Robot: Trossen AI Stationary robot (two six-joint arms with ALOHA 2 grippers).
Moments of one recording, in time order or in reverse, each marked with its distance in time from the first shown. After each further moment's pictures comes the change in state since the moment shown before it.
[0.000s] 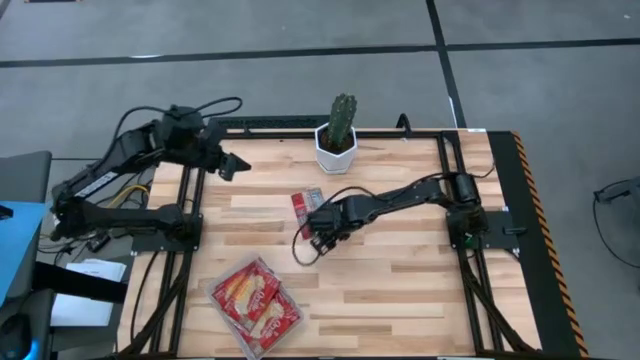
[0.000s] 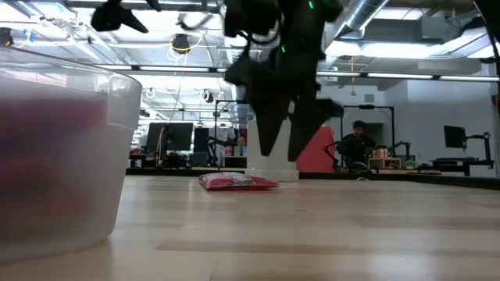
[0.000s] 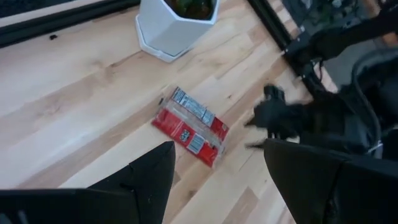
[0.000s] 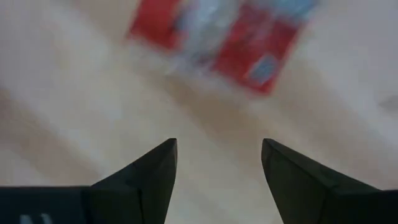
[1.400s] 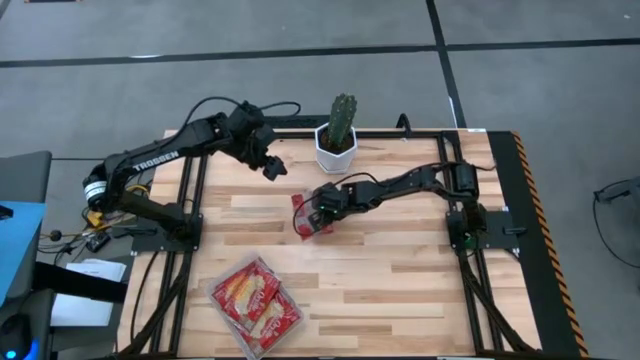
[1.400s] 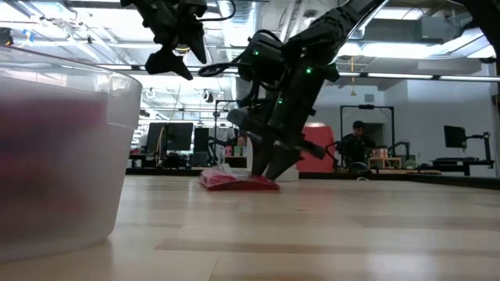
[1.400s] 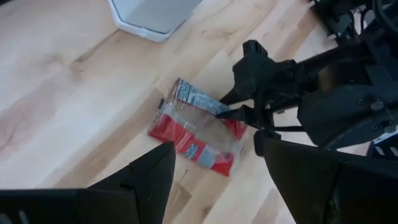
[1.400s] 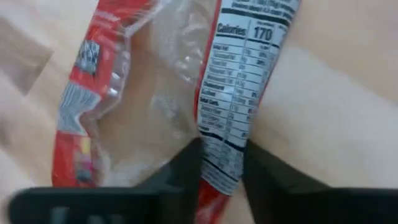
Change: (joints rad) left arm 0.013 0.393 0.000 0.185 0.111 0.143; right arm -0.161 -0.018 -0.287 0.536 0.045 -0.086
